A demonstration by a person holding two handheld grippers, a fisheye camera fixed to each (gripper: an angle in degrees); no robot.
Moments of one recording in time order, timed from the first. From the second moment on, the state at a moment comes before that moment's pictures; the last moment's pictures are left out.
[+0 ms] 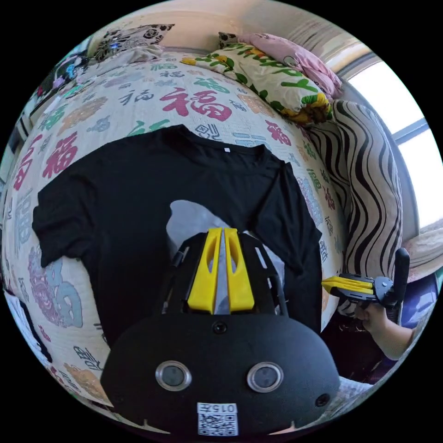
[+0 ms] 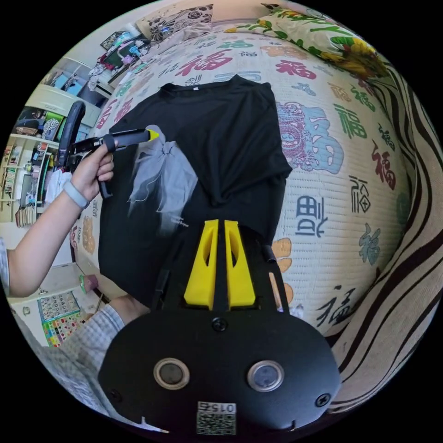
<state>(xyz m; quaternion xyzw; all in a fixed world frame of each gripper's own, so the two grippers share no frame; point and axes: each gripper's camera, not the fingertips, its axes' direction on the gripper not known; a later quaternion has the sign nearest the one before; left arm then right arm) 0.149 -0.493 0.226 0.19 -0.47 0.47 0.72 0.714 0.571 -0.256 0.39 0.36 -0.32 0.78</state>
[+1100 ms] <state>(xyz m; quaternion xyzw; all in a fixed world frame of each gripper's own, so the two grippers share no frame) 0.037 -0.461 -0.161 0.38 -0.18 0.34 0.84 0.226 0.383 0.059 0.28 0.54 -0.41 0.68</state>
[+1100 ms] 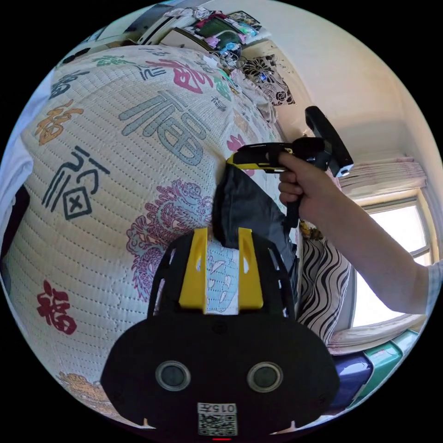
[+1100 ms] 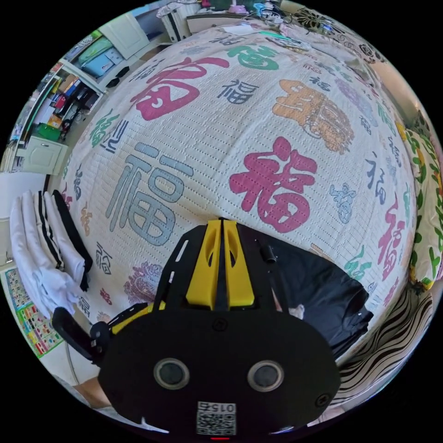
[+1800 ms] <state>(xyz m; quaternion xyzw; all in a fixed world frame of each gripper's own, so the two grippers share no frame) 0.126 -0.407 -0.023 0.24 -0.29 0.55 0.74 0.314 0.511 -0.138 0.39 0.37 -0.35 0.77</state>
